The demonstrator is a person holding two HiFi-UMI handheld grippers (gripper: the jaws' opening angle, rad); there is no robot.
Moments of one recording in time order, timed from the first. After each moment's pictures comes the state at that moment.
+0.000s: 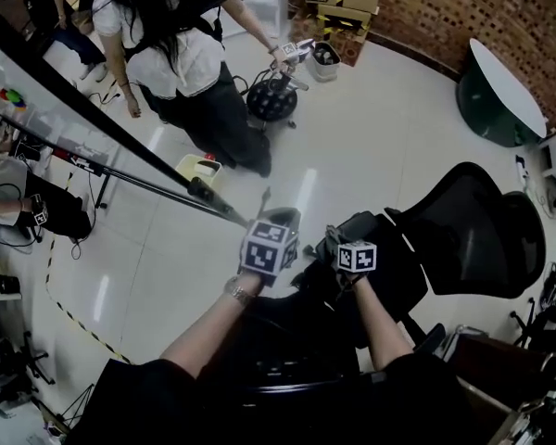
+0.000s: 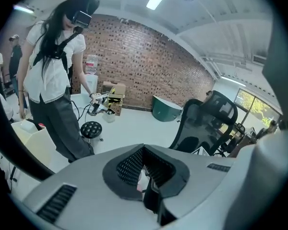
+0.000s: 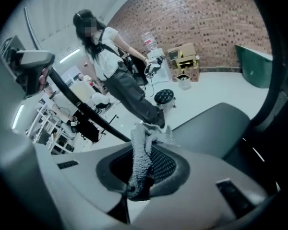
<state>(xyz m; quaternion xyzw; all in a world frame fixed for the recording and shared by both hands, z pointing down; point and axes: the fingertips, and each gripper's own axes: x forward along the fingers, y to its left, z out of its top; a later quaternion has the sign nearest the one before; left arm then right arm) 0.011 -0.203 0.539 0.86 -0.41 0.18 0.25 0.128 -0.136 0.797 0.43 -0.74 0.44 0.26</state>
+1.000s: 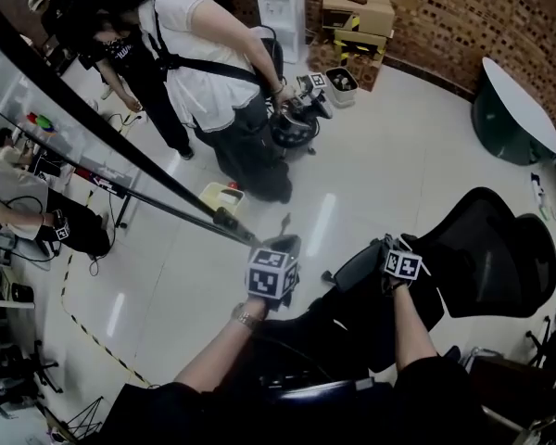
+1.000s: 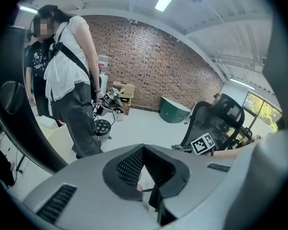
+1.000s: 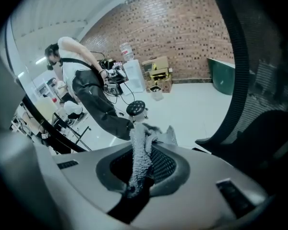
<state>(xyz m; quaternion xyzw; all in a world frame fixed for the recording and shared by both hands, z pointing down) -0.038 -0.208 0.546 0.83 -0.45 0.17 0.26 0.272 -0.197 0.810 0.57 -0.66 0.42 0.26</state>
